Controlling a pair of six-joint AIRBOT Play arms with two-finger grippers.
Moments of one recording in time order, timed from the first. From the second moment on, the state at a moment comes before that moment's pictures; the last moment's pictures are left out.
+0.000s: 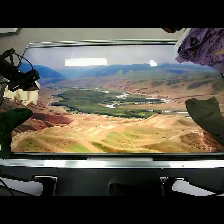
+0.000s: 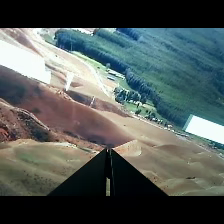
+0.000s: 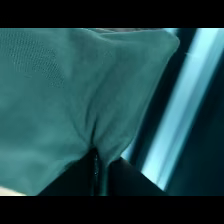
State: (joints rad) left arm 0.12 -1.68 1.97 1.44 -1.66 -1.86; right arm -0.69 -1.42 1.36 1.25 -1.44 -0.93
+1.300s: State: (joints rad) left arm 0.12 -1.68 1.97 1.44 -1.66 -1.86; right arm -0.69 -1.33 1.05 1.02 -1.36 -0.93
